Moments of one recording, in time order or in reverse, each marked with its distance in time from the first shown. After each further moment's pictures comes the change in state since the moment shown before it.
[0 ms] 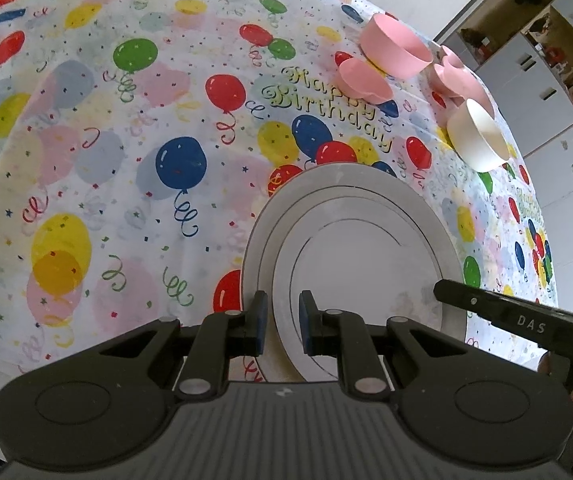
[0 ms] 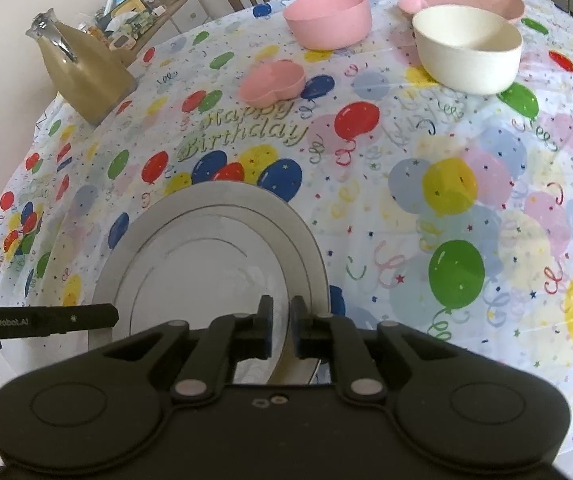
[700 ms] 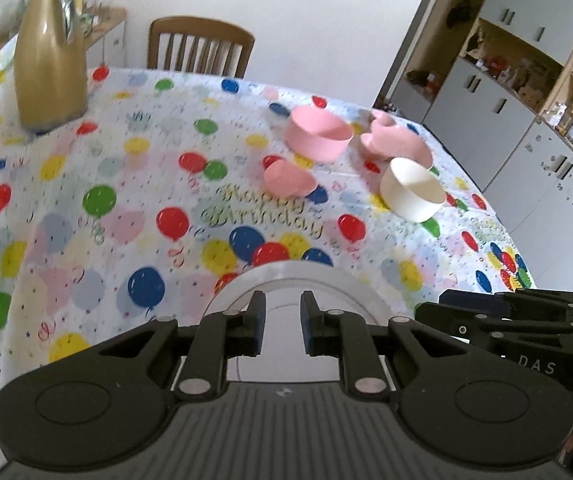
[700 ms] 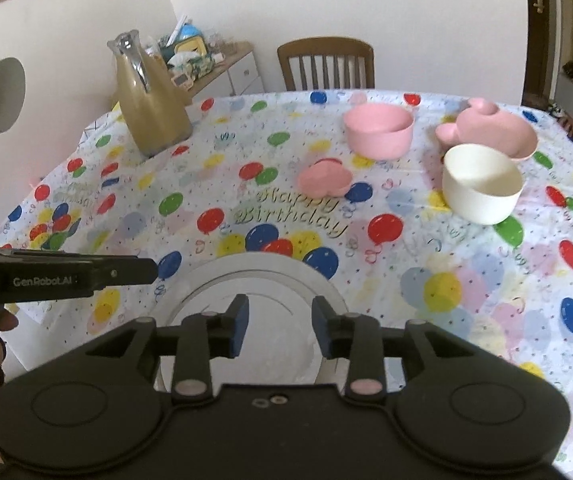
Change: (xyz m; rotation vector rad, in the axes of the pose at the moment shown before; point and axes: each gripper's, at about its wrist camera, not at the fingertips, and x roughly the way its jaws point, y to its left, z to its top) left arm -0.064 -0.061 0.001 0.222 -0.286 -0.007; right arm -0.074 0.052 0.002 -0.227 -0.206 -0.035
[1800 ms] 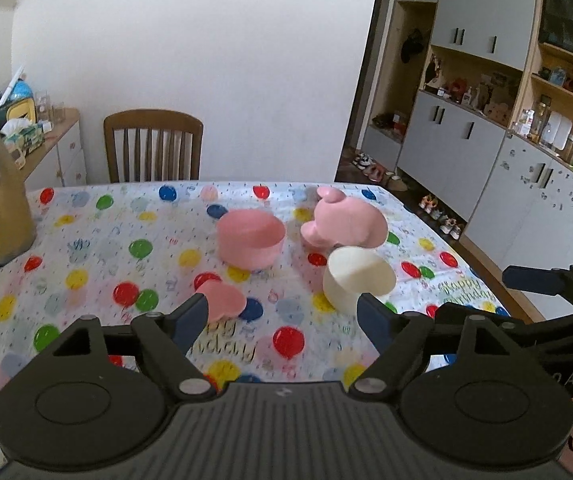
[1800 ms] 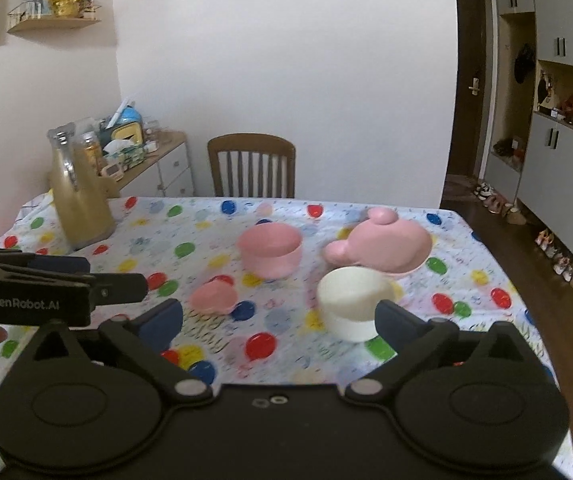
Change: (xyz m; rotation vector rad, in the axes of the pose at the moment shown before) left arm 0.018 -0.107 0.072 0.163 -0.208 0.005; right arm -0.059 -0.067 0.048 -0.034 -0.268 -0.217
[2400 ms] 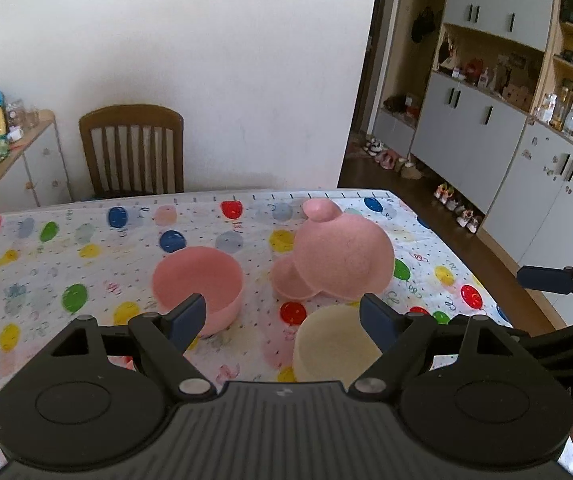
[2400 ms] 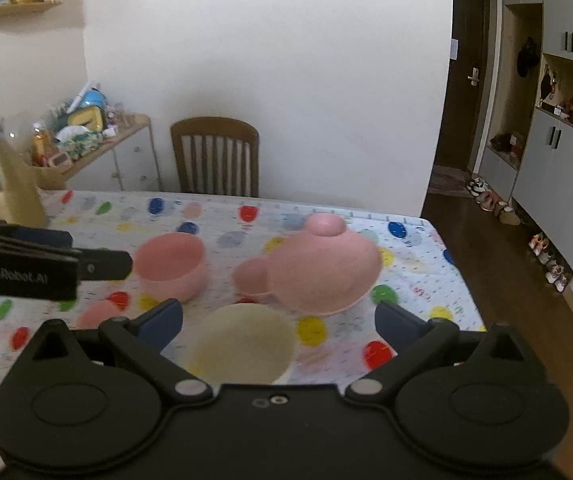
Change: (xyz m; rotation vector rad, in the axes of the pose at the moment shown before) left arm 0.151 -0.063 0.075 0.011 0.072 0.043; right arm 0.103 -0.125 0.047 -0.044 0.069 -0.024
